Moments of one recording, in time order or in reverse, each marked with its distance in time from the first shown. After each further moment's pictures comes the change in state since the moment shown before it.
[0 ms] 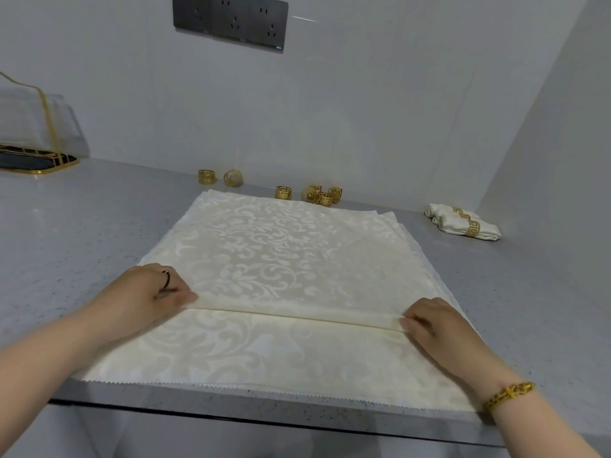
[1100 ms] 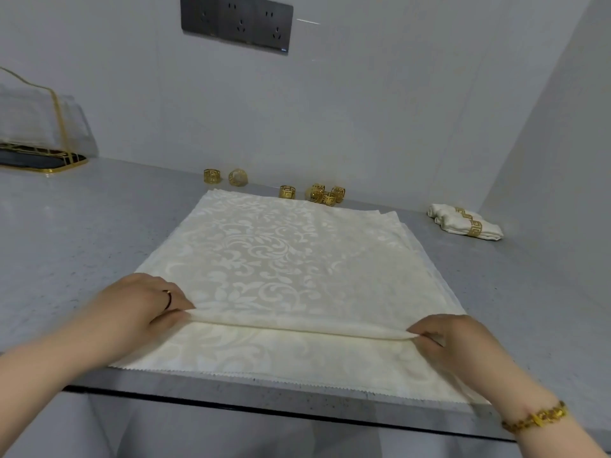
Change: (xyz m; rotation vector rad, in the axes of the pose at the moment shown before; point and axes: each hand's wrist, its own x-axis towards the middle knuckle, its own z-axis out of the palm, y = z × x) left_hand -0.026 0.000 -0.006 0.255 0.083 0.329; right_hand -0.024 -0.019 -0.018 -0.077 -0.064 0.138
